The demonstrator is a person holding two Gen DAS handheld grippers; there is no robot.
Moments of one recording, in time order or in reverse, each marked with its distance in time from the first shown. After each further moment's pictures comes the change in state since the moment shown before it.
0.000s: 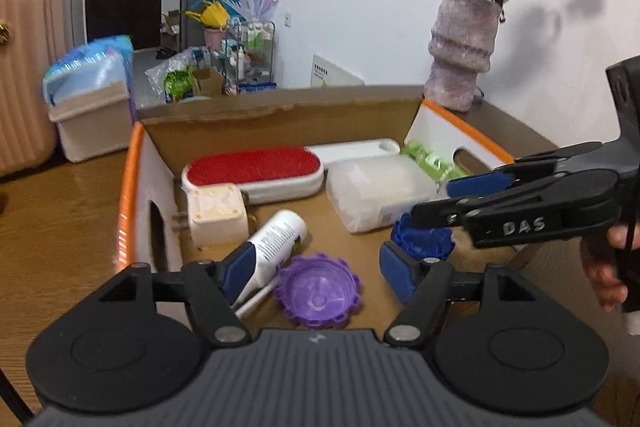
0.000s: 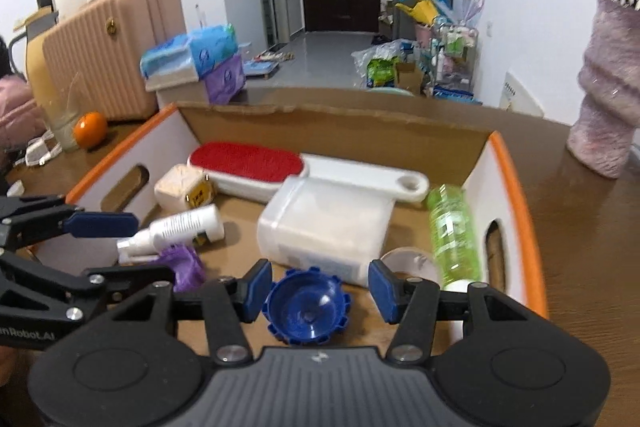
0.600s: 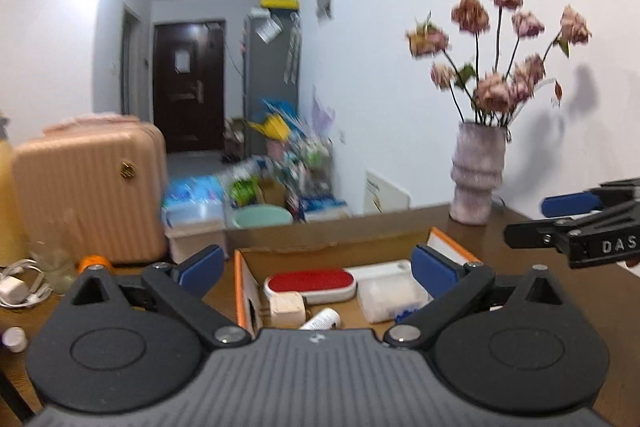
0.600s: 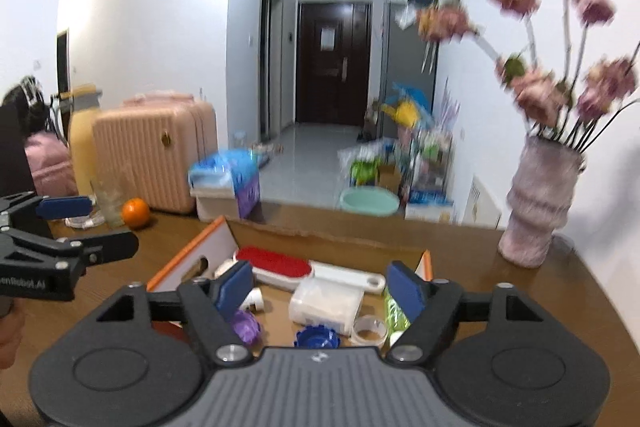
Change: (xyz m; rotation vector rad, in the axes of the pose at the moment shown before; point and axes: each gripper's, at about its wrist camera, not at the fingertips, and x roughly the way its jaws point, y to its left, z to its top) left arm -0.166 -0.047 0.009 0.000 -0.352 0.211; right arm -0.187 0.036 -0.005 -0.062 -0.321 -0.074
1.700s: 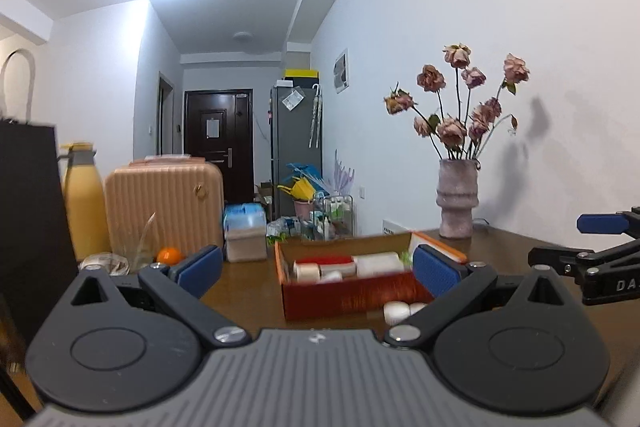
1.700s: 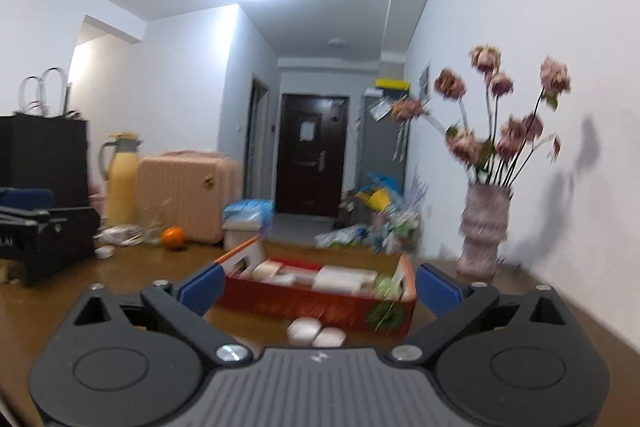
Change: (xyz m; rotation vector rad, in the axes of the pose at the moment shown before) left arm -0.232 -0.034 -0.119 0.017 -0.200 0.079; right arm -0.194 0.082 -0.161 -0.020 -0.276 -0.062
